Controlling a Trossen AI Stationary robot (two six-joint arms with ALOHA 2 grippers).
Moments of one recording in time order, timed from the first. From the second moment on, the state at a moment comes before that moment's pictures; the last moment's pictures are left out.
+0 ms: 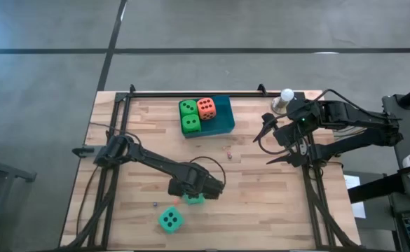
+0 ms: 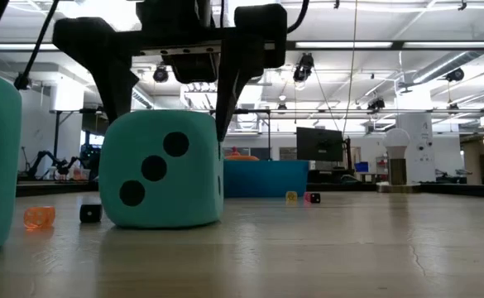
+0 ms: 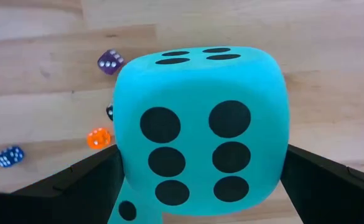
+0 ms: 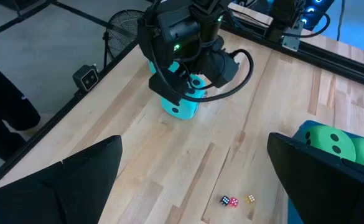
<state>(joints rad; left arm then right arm) -0.30 2.14 1.78 -1.17 0.09 -1.79 -0.01 1.04 1.28 -0.90 -0.36 -0.34</state>
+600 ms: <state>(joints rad) -0.24 2.13 1.78 -1.20 -0.02 -1.47 -0.01 1.04 1.28 -0.90 -0.36 -0.34</state>
